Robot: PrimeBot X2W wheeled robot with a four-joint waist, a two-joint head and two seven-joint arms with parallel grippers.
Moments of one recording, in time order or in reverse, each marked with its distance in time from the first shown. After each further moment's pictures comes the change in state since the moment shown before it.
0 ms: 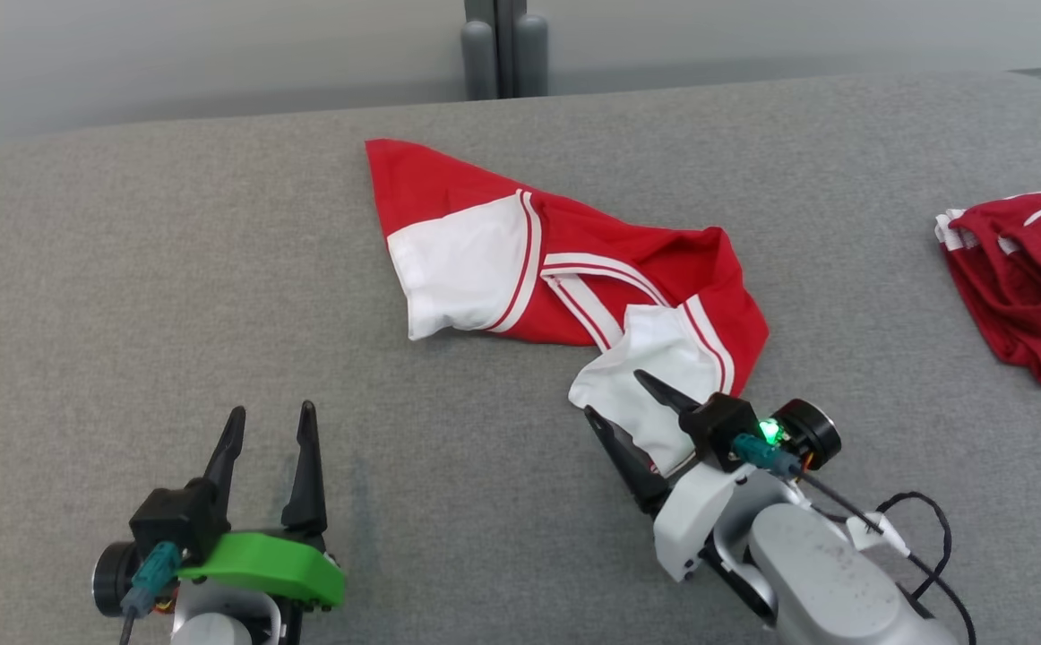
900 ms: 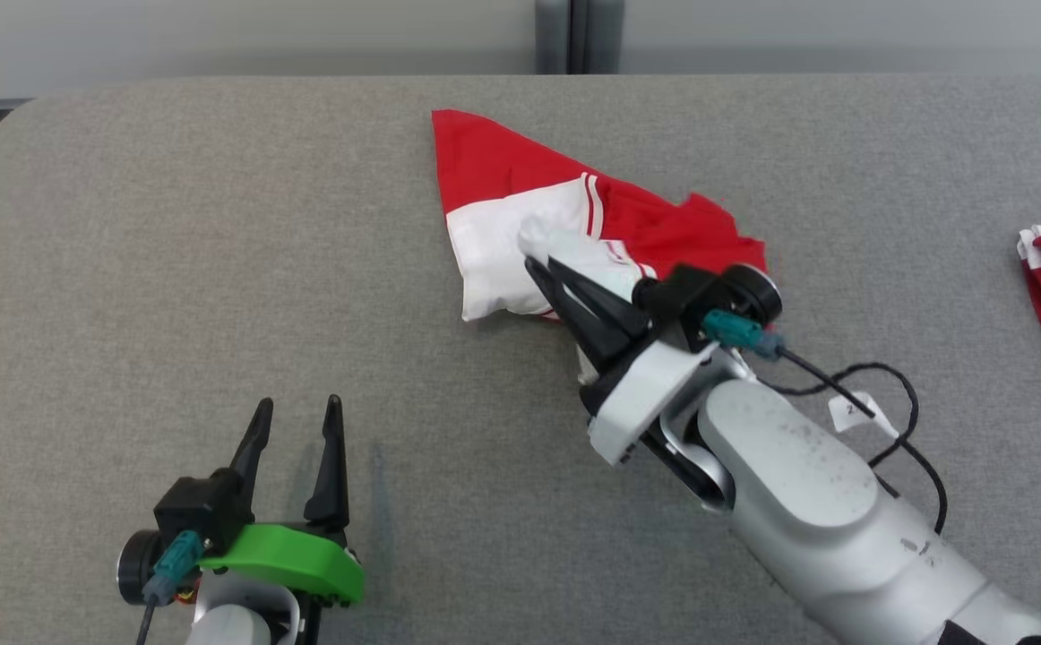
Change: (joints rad) left arm -0.032 -0.001 -0.050 0.026 -0.027 0.000 0.000; right arm -0.242 -0.002 0.161 -0.067 0.224 -0.001 0.001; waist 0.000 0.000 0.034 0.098
